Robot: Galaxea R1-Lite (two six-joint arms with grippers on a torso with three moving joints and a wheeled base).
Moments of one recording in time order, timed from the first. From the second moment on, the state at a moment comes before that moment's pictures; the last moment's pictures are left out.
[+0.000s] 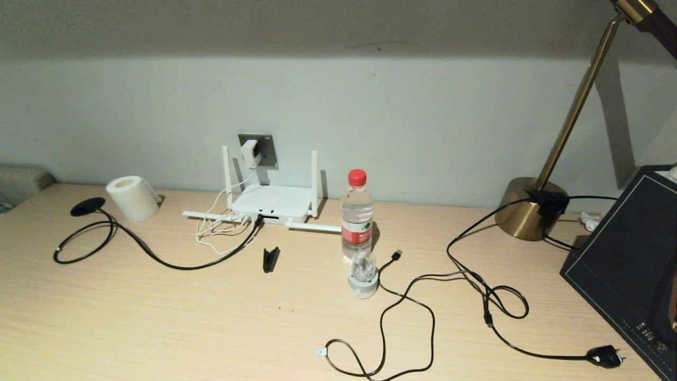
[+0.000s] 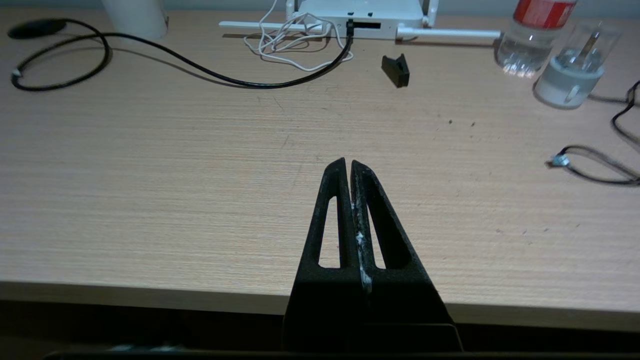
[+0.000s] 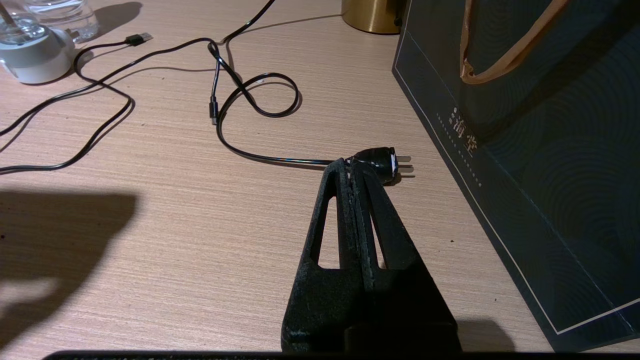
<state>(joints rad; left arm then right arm) 0.00 0.01 0.00 -0.04 0.00 0.01 -0.01 0.00 -0.04 0.09 0.01 -0.02</state>
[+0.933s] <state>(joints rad) 0.00 0.00 0.00 -0.04 0.00 -0.03 -0.01 0.00 -0.04 0.09 0.01 -0.01</state>
